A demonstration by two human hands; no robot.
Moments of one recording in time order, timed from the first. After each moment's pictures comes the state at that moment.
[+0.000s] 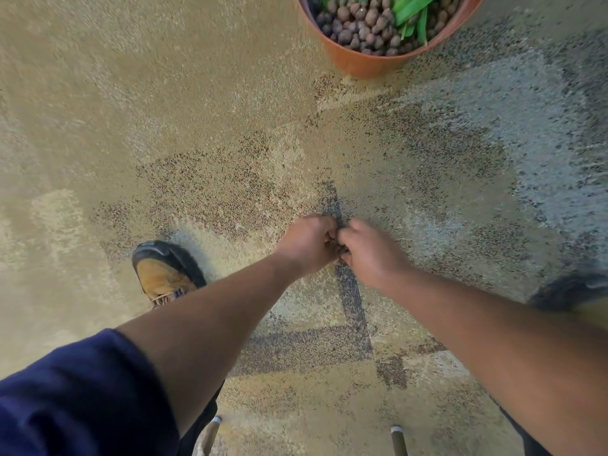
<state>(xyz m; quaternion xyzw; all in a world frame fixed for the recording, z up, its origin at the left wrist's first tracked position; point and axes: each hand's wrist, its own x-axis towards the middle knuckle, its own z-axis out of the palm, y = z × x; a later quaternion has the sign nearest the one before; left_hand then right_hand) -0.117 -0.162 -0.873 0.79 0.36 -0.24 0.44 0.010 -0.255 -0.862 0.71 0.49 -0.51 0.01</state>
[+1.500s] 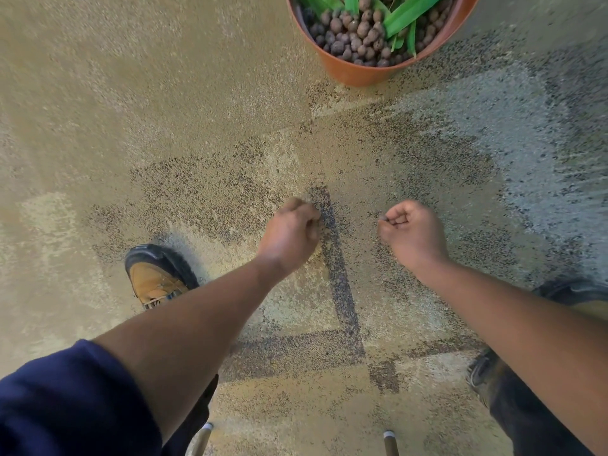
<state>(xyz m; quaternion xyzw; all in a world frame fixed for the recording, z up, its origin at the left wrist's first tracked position) -0.123 -0.149 -0.868 0.79 0.44 -0.12 0.41 0.068 -0.272 -0.862 0.84 0.17 -0.48 -0.19</state>
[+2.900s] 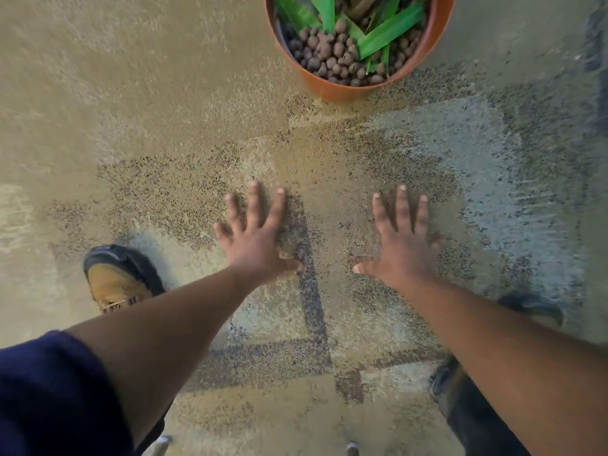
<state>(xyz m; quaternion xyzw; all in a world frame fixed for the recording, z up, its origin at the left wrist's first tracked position) -0.118 -0.154 -0.872 0.73 0.50 -0.34 0.30 0.103 -0.288 -0.869 0.79 0.38 -0.43 0.19</state>
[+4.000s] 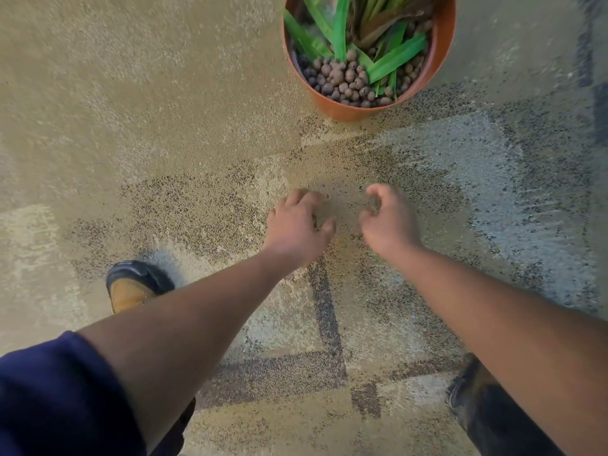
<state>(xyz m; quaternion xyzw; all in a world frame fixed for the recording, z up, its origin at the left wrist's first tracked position) -0.067 -0.130 -0.856 0.77 0.47 -0.18 0.39 0.082 -0.209 -0.847 0.87 0.26 -0.40 -0.11</state>
